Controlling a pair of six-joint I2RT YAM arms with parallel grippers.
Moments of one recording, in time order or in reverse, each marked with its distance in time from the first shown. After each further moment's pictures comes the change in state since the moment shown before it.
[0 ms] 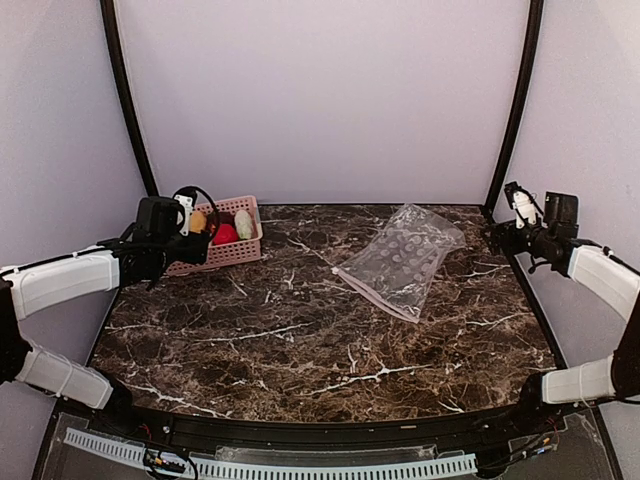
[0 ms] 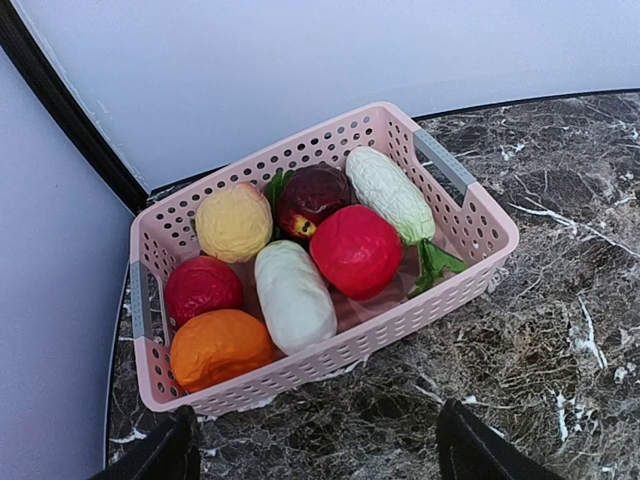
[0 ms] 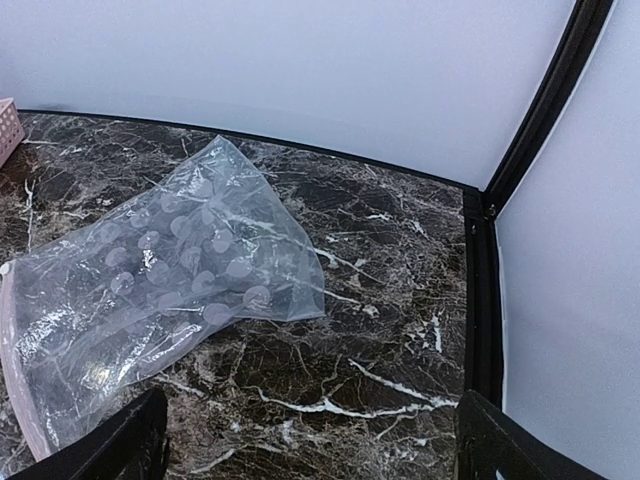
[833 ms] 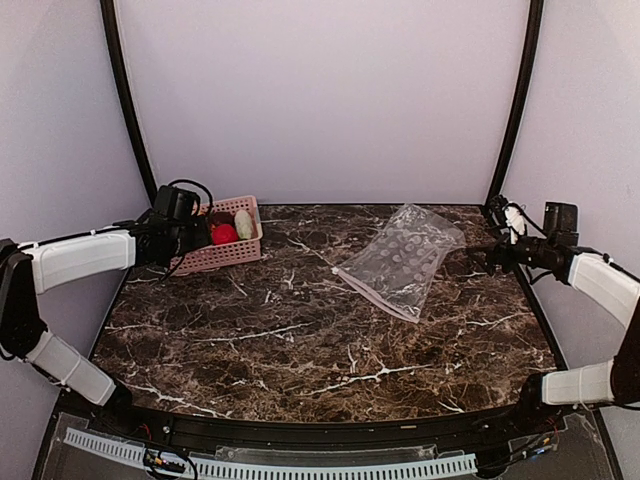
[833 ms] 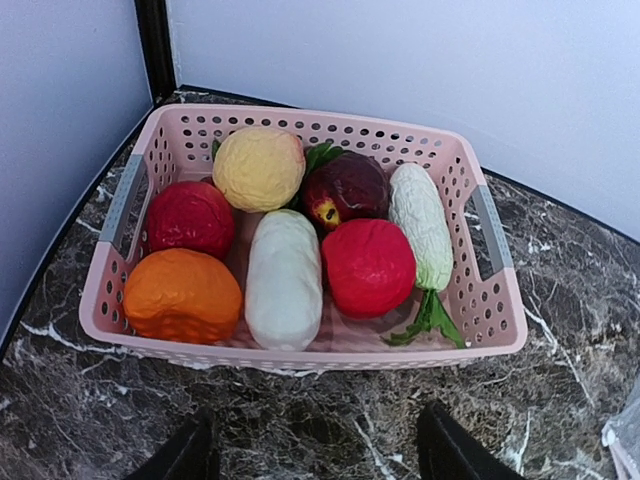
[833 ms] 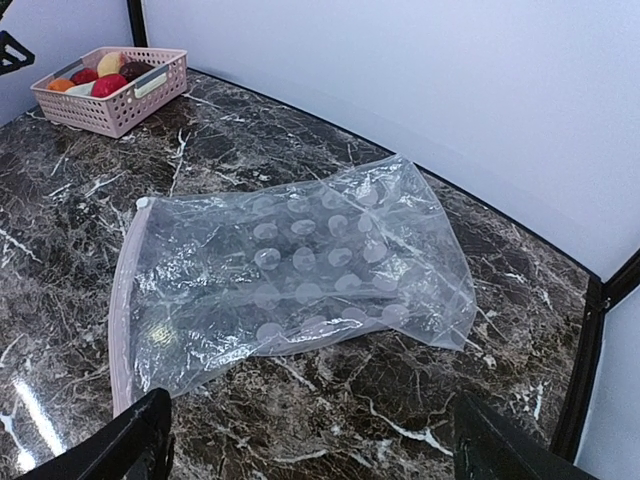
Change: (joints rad) left arm 0.010 0.137 0.126 -0.106 -0.071 -0.533; right arm -0.020 -0.040 -0.066 -0.039 -0.399 -0.224
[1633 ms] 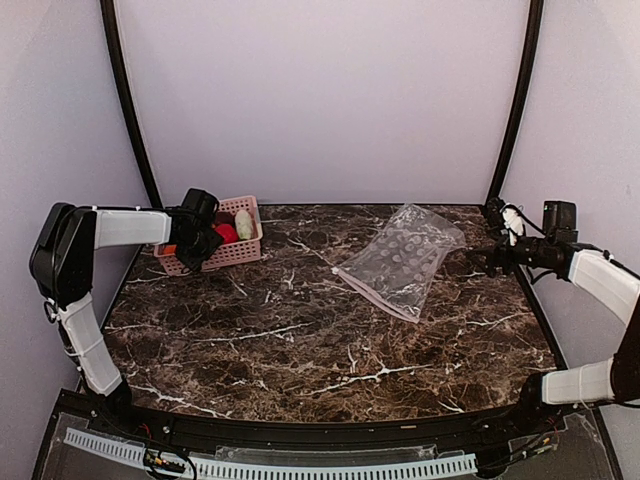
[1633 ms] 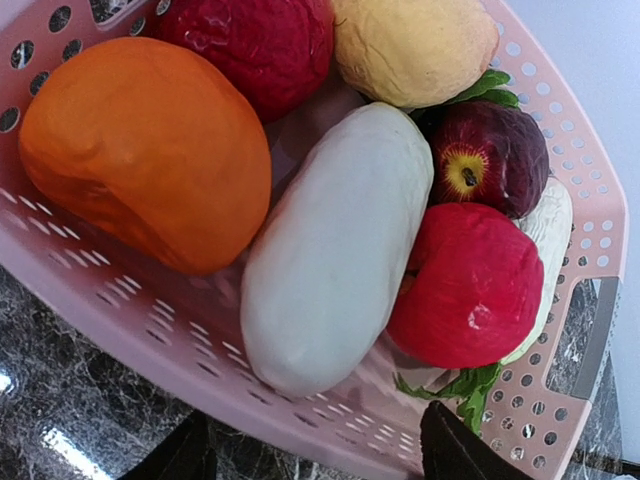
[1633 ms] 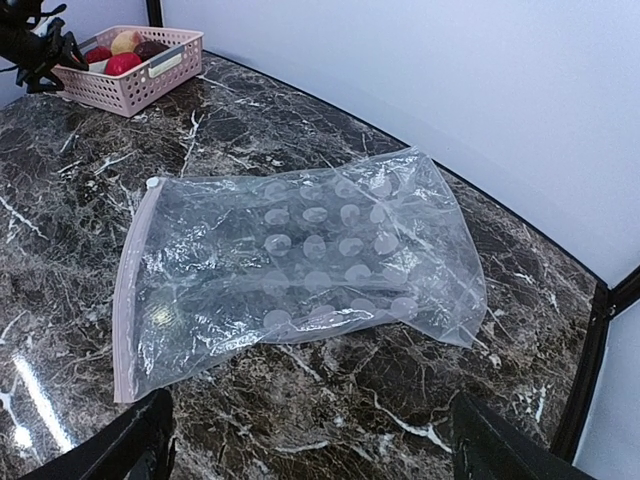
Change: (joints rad) left arm 0.087 0.406 0.267 -0.187 0.149 -0.690; right arm 0.000 0.019 0.026 -0.073 -0.016 -0.081
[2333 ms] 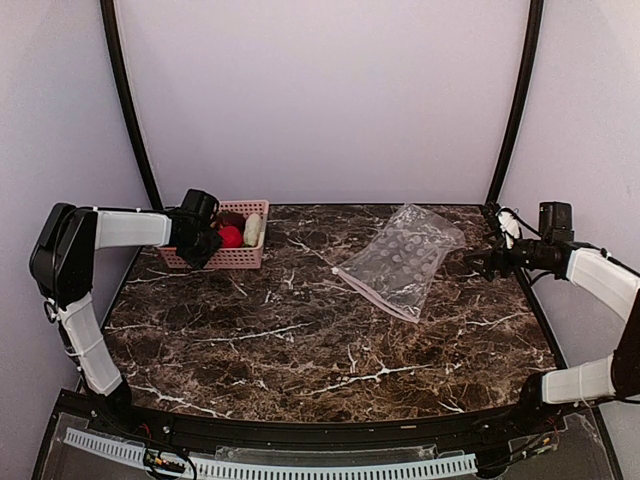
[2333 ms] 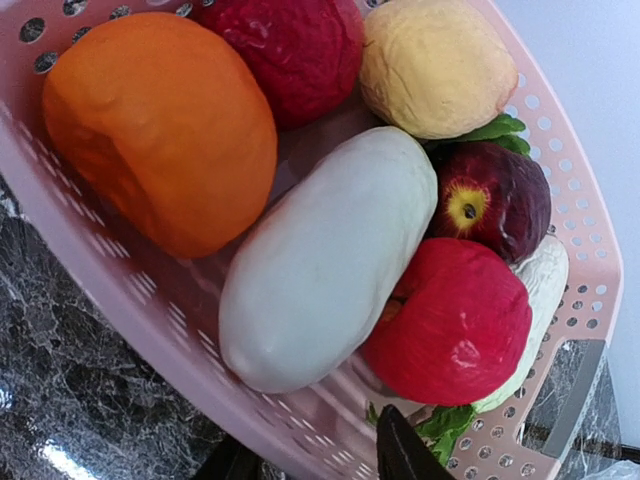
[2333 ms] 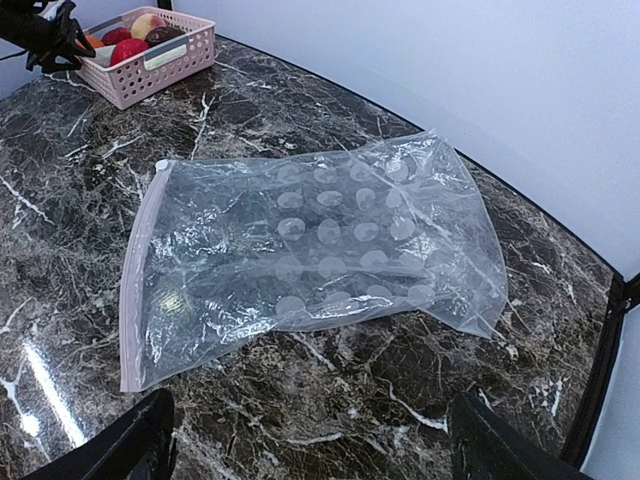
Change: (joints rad) left arm 0.000 0.011 -0.011 0.060 0.021 0.046; right arm 0.019 0.021 0.006 -0.041 0.008 -0.025
